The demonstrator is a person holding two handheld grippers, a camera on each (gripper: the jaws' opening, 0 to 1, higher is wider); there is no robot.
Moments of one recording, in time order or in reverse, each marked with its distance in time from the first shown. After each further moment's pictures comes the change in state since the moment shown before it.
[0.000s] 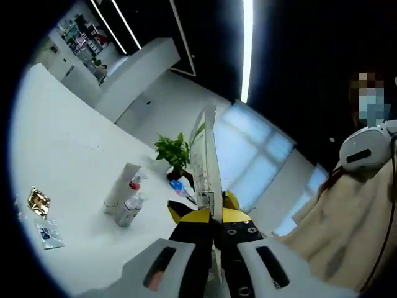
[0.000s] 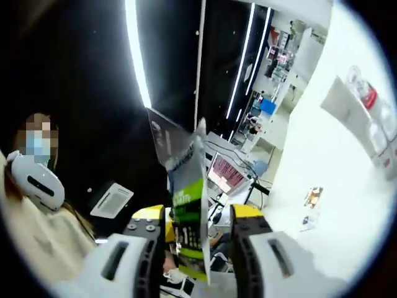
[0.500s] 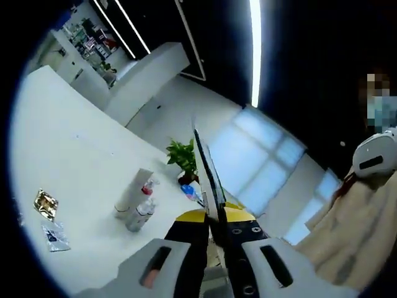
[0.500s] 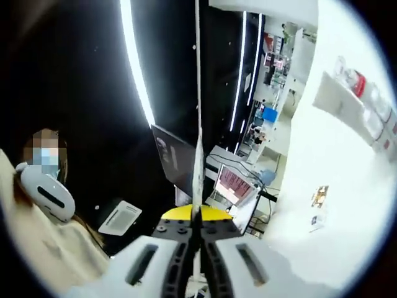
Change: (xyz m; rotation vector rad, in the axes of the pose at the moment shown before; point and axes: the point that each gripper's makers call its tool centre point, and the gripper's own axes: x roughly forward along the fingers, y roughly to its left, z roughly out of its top) left arm 0.007 0.027 -0.003 -0.030 -0.021 0.095; right arm -0.011 0.004 0.014 0.065 -0.141 0.031
